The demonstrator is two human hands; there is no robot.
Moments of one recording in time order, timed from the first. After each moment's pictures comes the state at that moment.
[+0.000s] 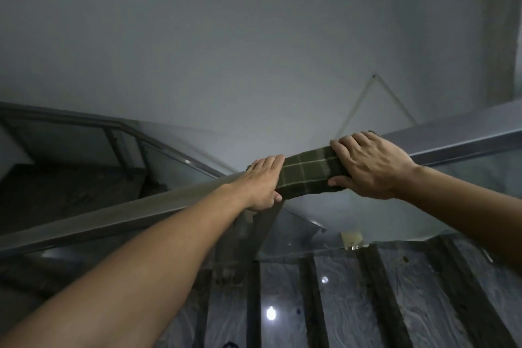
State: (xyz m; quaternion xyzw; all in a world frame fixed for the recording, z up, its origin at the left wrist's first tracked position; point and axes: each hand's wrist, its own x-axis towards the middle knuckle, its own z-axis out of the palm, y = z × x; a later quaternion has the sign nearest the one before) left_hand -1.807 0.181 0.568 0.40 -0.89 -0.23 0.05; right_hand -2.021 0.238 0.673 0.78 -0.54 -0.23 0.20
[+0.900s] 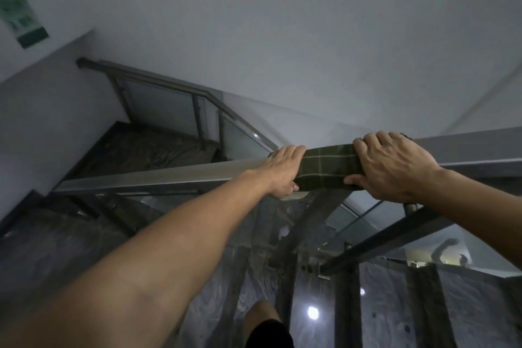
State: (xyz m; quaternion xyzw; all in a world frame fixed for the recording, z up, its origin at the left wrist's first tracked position) left_hand -1.523 0.128 0.371 0.47 -0.85 -0.23 0.07; right_hand -1.726 0.164 0.471 0.83 -0.49 -0.20 0.20
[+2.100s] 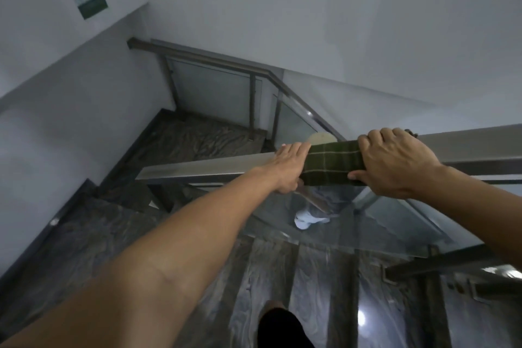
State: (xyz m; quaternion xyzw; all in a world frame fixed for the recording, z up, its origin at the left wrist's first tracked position) left_hand -1.124 0.045 0.094 0.49 -0.84 -0.22 0.06; right_hand -1.325 0.082 0.203 0.84 -0.47 -0.18 0.19
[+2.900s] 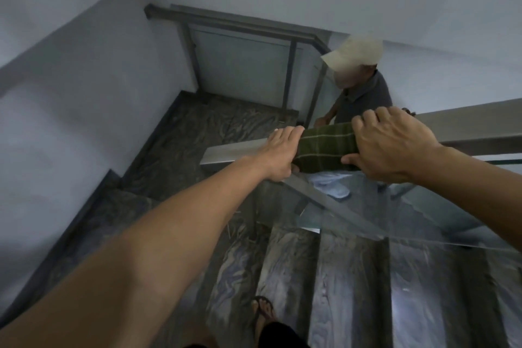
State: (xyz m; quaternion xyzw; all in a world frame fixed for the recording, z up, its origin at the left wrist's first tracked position) left_hand -0.812 -0.023 -0.125 0.51 -0.83 -0.22 0.08; right_hand -1.013 0.010 -0.016 0.85 -0.46 -0.16 0.21
